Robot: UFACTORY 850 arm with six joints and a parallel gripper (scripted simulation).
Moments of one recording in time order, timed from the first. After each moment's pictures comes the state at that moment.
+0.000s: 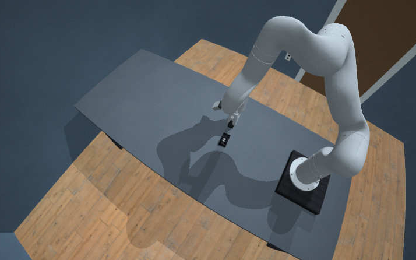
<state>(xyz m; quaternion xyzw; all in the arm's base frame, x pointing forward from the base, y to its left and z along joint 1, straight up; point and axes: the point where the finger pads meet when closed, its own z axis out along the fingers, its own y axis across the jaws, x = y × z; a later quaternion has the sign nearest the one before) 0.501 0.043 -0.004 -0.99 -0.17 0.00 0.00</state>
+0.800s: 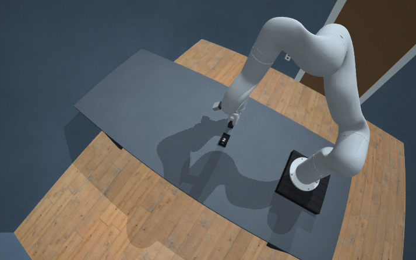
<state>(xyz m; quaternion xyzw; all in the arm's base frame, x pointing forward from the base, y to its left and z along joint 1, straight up) 0.501 0.043 -0.008 -0.99 -0.17 0.00 0.00</state>
